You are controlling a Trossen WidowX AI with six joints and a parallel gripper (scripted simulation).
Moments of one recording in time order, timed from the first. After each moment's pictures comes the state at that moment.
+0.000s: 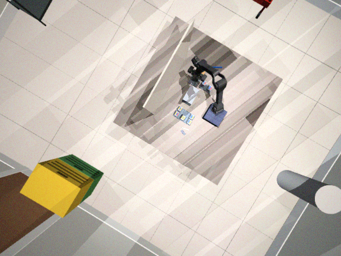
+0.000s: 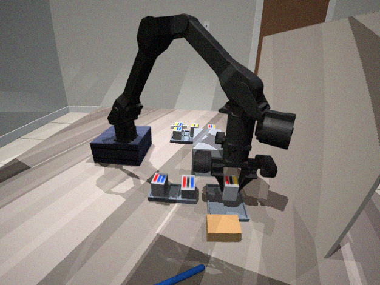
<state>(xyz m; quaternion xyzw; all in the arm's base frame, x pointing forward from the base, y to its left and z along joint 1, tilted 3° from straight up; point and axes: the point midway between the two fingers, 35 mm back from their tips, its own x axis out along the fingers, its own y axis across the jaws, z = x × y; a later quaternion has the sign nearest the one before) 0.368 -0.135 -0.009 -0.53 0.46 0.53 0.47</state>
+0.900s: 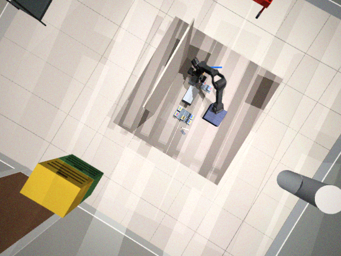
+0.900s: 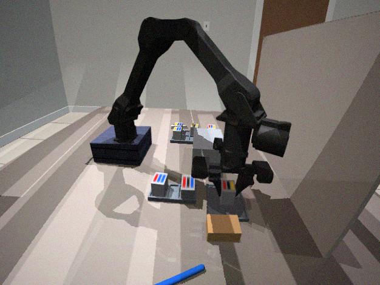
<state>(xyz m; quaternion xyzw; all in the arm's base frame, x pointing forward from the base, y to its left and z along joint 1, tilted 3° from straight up) 0.363 -0.134 -0.027 -0.53 0.46 0.54 0.47</state>
